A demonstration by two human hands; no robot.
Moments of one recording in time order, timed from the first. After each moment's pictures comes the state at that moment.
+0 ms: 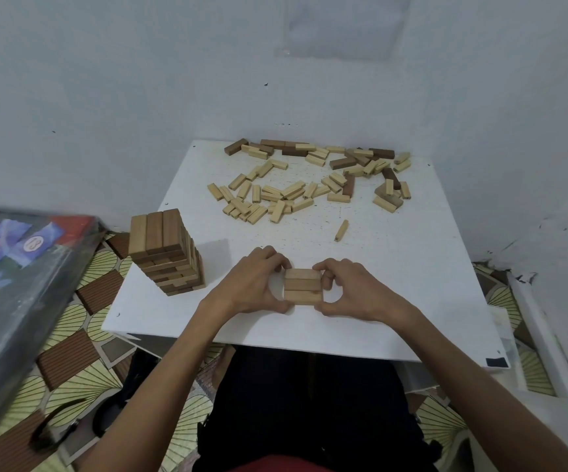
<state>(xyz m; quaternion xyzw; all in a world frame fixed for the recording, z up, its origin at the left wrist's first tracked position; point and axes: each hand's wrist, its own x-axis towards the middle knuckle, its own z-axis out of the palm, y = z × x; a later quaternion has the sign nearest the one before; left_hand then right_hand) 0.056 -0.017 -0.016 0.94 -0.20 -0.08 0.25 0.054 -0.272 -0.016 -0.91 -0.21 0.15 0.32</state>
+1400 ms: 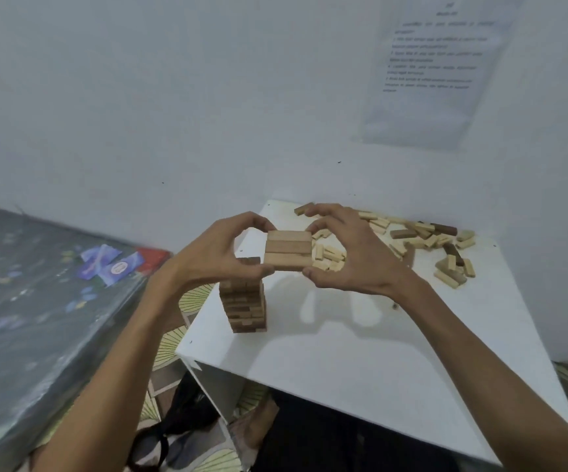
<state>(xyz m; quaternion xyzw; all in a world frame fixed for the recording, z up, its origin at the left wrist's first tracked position) 0.036 0.110 0.162 0.92 -0.14 0.05 0.36 0.104 -0.156 0.140 -0.83 -0.42 -0.09 0.34</state>
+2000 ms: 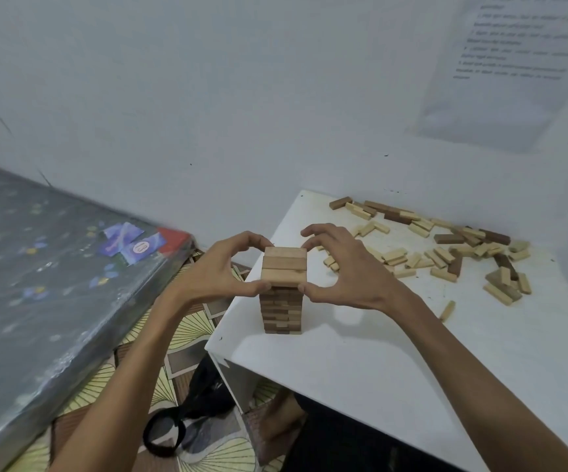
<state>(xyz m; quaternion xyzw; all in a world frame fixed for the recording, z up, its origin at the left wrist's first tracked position) 0.024 0.189 0.100 0.91 -0.07 0.04 0.41 0.109 -0.074 0.104 -0.84 -0.43 0.00 0.31</state>
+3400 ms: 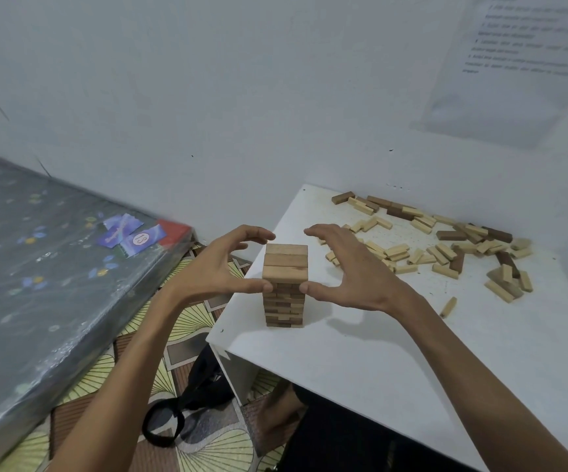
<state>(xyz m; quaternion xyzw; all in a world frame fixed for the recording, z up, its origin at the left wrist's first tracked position) 0.017 0.194 0.089 0.89 -0.08 0.03 0.44 0.104 -0.080 0.096 -0.86 -0.41 0.03 0.30</state>
